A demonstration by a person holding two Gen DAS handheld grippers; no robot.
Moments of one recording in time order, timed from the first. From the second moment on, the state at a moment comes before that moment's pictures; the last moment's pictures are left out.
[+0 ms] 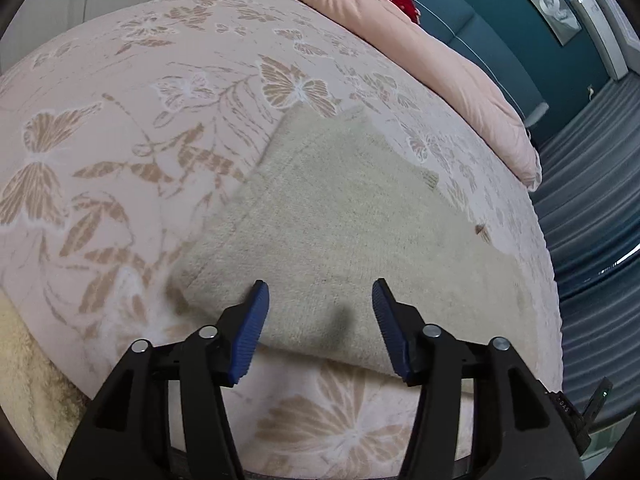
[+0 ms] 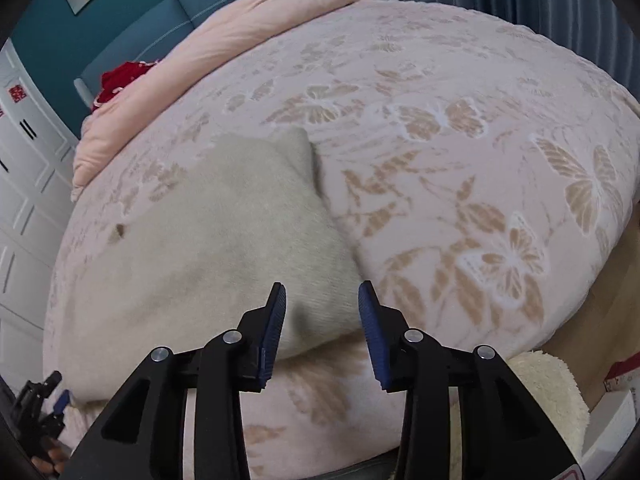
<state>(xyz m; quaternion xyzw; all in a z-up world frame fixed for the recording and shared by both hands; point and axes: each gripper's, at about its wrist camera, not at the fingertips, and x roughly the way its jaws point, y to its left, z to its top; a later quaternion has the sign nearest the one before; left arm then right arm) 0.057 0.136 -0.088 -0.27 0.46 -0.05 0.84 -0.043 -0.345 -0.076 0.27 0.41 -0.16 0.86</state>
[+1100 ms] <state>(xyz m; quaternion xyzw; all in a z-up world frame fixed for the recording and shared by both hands) 0.092 0.133 -0.093 -0.38 0.46 -0.07 0.80 0.089 -0.173 -0.116 0.20 0.50 0.06 0.84</state>
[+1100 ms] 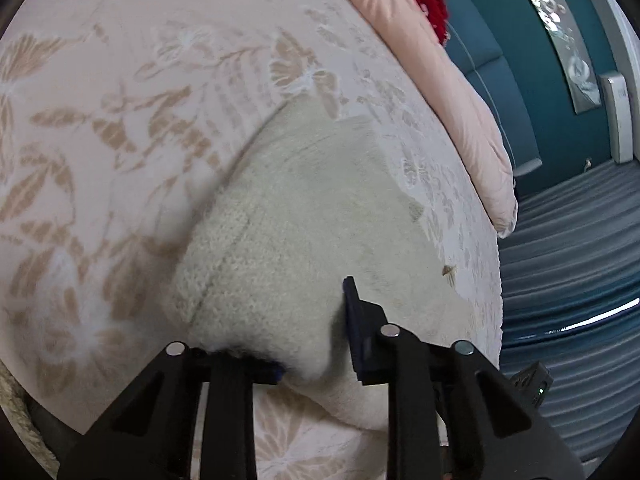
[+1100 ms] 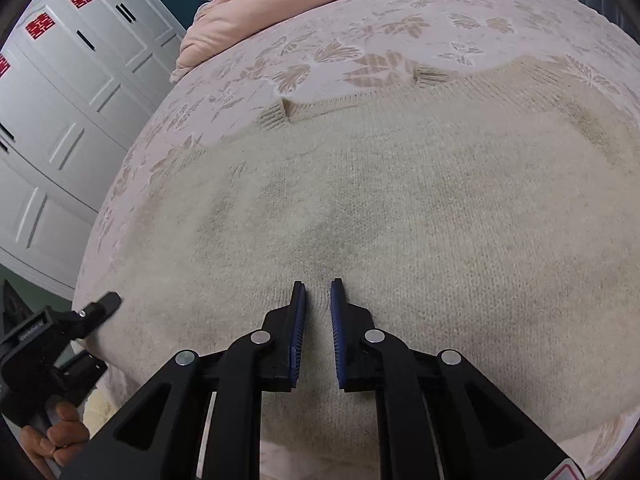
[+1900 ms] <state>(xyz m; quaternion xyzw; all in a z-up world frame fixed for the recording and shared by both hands) 0.016 -0.105 -0.046 -0.02 0.43 -0.27 0.86 -0.050 -0.357 -0.060 0.37 0.37 -0.01 0.85</state>
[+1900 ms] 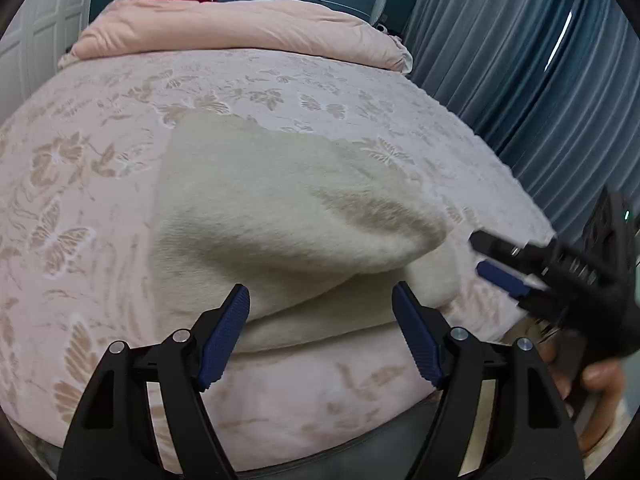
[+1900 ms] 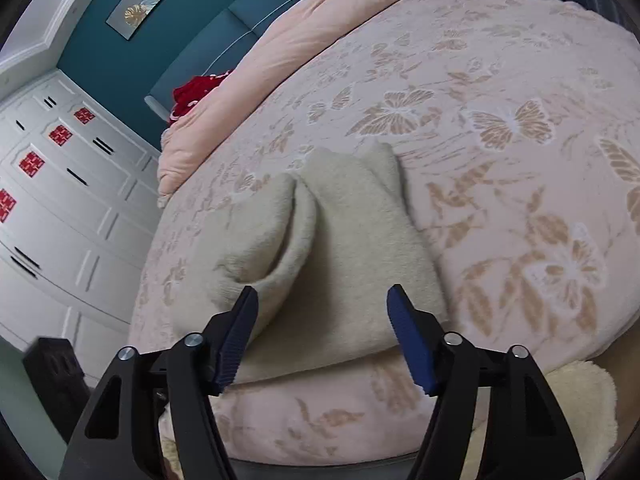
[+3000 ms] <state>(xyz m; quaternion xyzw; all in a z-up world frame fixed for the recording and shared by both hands) 0.031 -0.081 -0.092 -0.01 0.50 -0.23 0.84 -0.009 -0.376 -0.098 0.31 0.44 -0.05 0.84</state>
